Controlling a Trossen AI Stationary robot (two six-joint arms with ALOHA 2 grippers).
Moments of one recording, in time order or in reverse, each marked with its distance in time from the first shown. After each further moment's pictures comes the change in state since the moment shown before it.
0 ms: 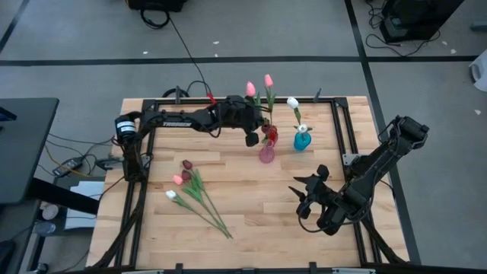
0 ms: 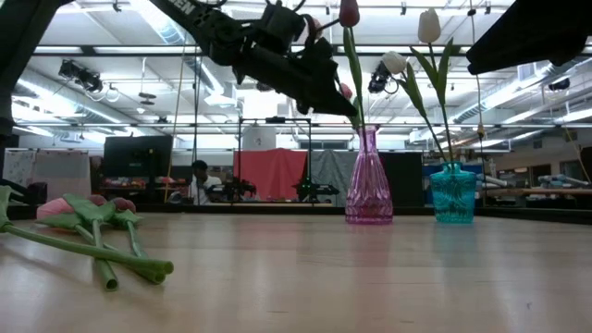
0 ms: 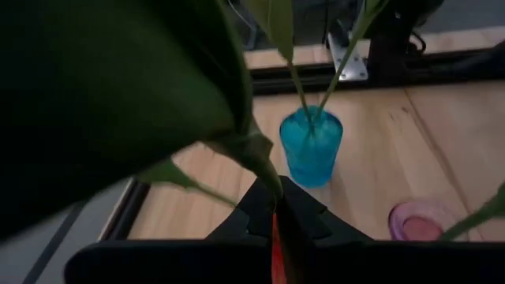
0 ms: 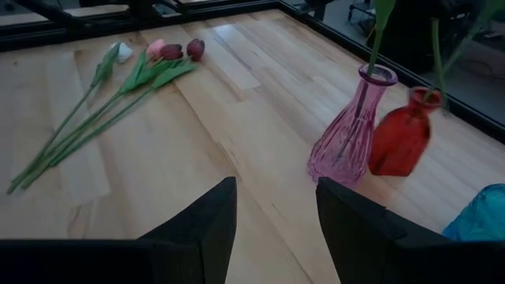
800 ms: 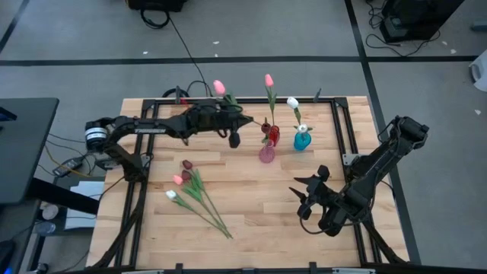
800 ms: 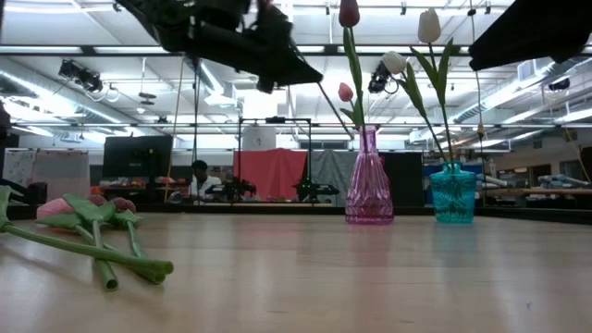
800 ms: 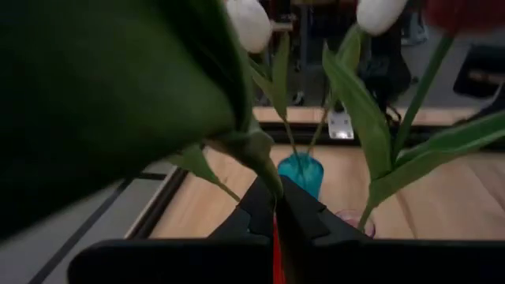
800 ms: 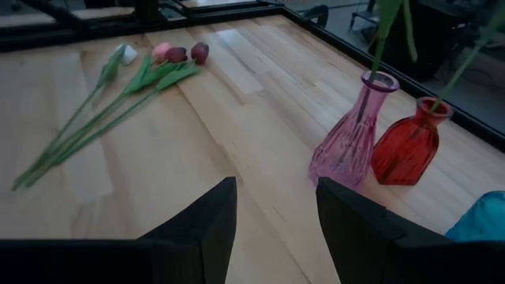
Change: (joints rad) left arm -0.011 -0.312 -0.324 0.208 -0.027 -0.116; right arm 0.015 0.000 0.001 0.002 0.016 -0.011
